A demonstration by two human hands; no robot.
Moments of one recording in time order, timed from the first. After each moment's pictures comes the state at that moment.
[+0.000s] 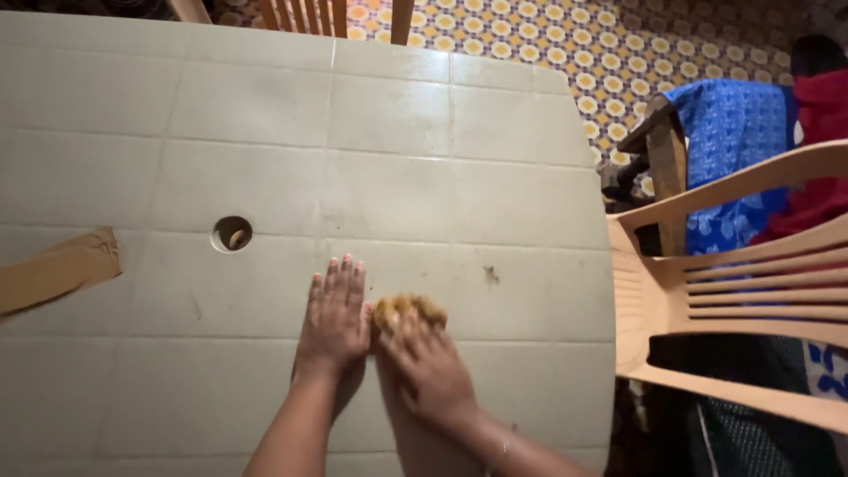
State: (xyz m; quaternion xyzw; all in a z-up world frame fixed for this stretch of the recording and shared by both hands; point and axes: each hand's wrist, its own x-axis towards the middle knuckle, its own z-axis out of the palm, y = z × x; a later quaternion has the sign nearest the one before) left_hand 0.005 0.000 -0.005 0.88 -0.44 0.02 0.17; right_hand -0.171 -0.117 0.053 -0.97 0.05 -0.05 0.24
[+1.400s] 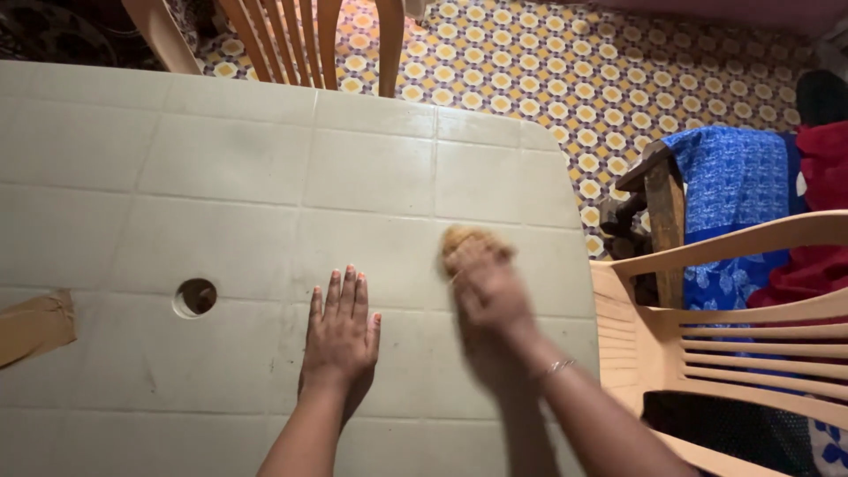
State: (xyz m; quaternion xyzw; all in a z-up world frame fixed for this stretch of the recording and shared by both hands) left_hand 0.024 -0.097 0.019 0.91 -0.40 0.00 0.11; right_hand -0.096 -0.353 0.025 -0.96 0.07 -0.17 0.22
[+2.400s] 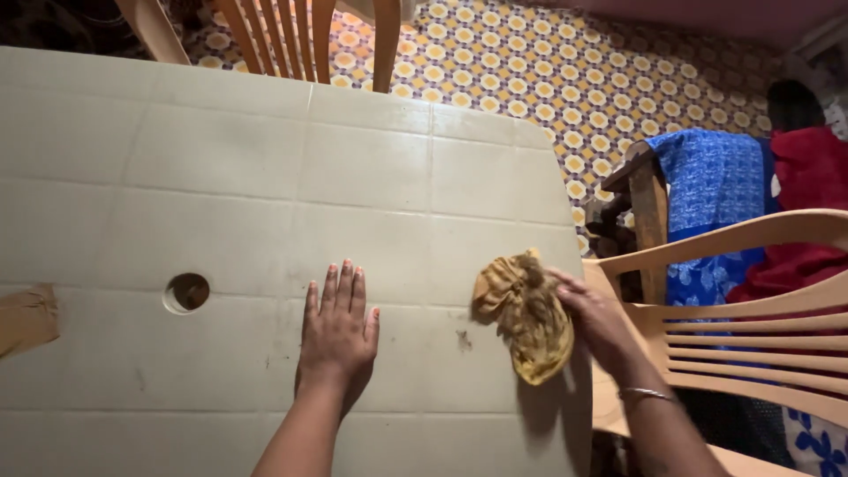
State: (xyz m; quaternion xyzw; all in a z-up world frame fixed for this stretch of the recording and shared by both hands) left_hand 0.023 -0.100 0.026 0.91 -0.39 -0.01 0.12; right_hand -0.202 -0.420 0.078 -0.54 0.42 -0.05 0.73
